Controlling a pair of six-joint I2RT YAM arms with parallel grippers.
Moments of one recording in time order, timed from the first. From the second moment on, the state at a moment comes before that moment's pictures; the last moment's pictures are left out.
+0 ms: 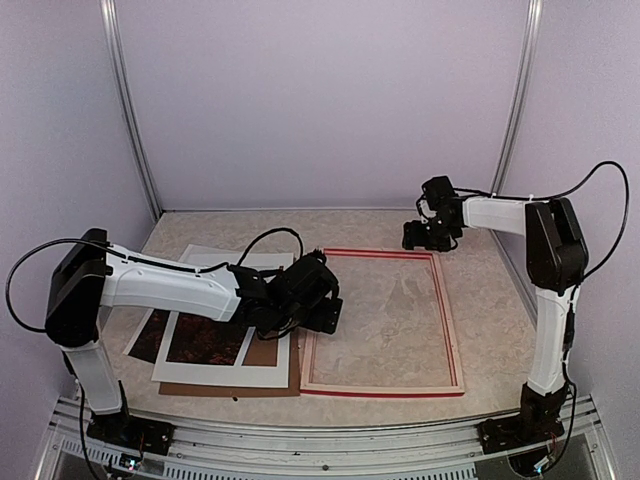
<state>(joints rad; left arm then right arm) -1.10 1.84 1.23 -0.28 -0.49 -0.55 0.30 2.08 1.58 -0.44 0.02 0.27</state>
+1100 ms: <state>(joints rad) -1.08 1.84 1.22 -0.28 -0.48 -0.57 0.37 2.22 1.68 -0.56 0.24 0.28</state>
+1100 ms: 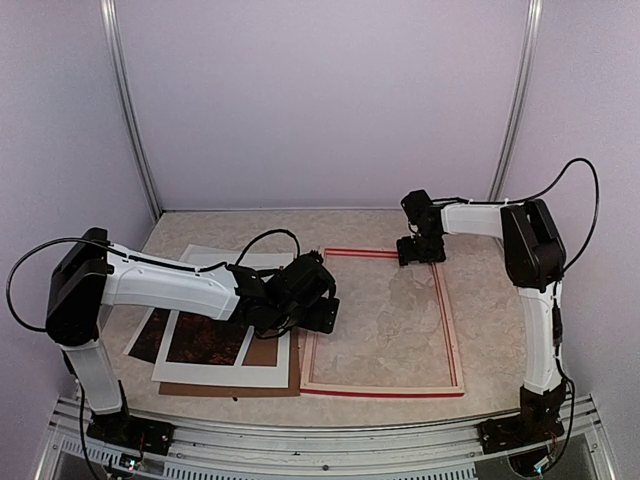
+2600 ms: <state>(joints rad) -1.05 1.84 1.18 -0.28 -0.45 -0.59 0.33 2.11 1.60 -0.48 0.05 0.35</state>
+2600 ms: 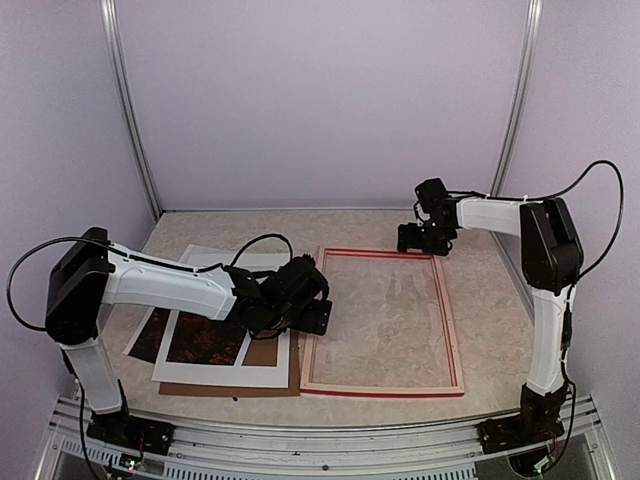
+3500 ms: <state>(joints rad) -0.96 1.69 1.08 -0.25 -0.42 -0.64 0.49 2.24 1.70 -0.32 -0.19 0.34</state>
